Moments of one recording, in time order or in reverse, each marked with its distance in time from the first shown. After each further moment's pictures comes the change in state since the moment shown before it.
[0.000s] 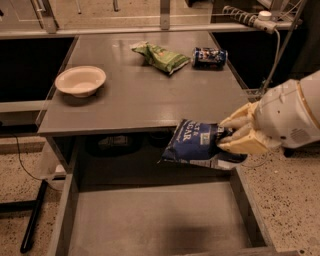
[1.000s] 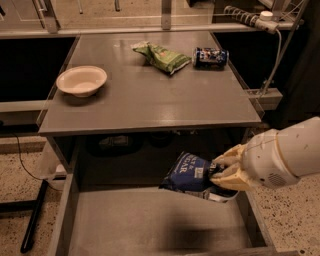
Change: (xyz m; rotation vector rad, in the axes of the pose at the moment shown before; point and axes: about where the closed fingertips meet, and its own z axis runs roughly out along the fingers) arm 0.054 0.037 0.059 -0.010 0.038 0.130
